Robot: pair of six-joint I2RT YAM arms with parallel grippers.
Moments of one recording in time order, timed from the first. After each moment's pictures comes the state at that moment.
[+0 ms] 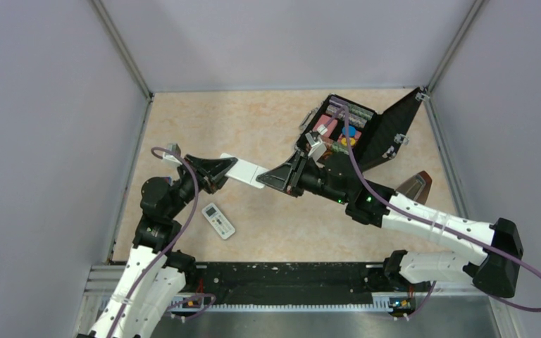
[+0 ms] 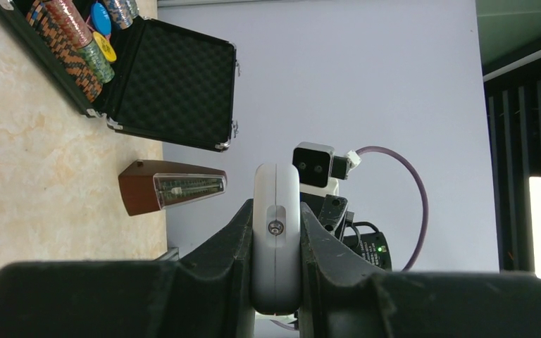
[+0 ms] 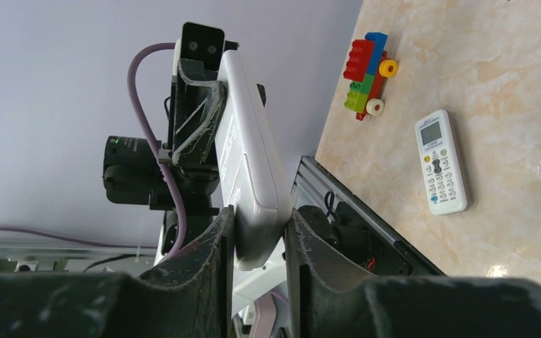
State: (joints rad) left arm -0.24 0.55 0.52 0.11 0.46 -1.57; right arm 1.02 1.14 0.92 0.09 -0.05 1.17
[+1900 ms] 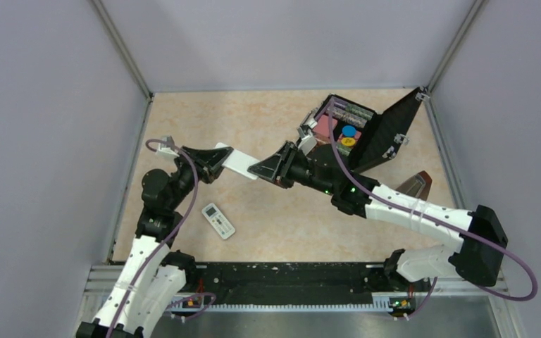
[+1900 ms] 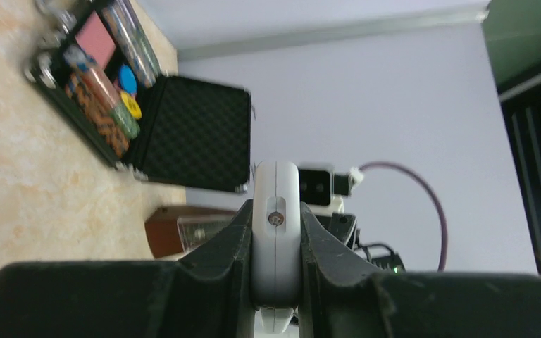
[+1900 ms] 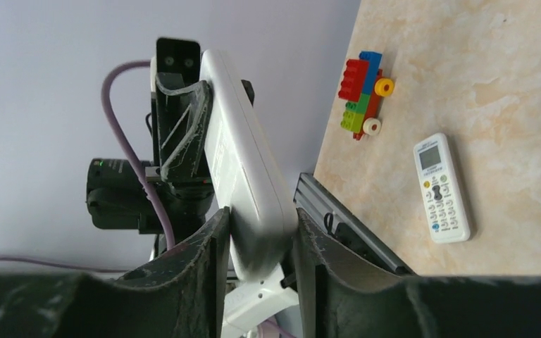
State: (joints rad) left arm -0.19 0.64 0.53 0.22 0.39 -1.50; right arm 0.99 1.29 0.98 0.19 -0.06 1.21
